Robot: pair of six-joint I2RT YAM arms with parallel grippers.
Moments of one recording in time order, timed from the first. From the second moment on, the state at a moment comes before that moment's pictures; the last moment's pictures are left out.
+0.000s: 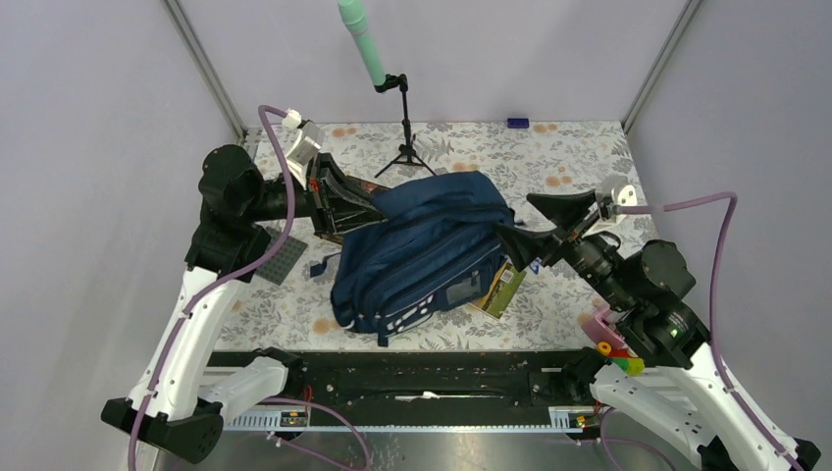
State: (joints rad) left arm -0.33 1.00 1.29 -0.17 1.14 -0.37; right arm 0.71 0.59 0.95 -0.16 -0.07 0.24
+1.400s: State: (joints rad) left arm -0.33 0.95 1.35 -0.39 1.18 -0.14; right arm 0.35 0.41 0.26 -0.04 0.05 1.49
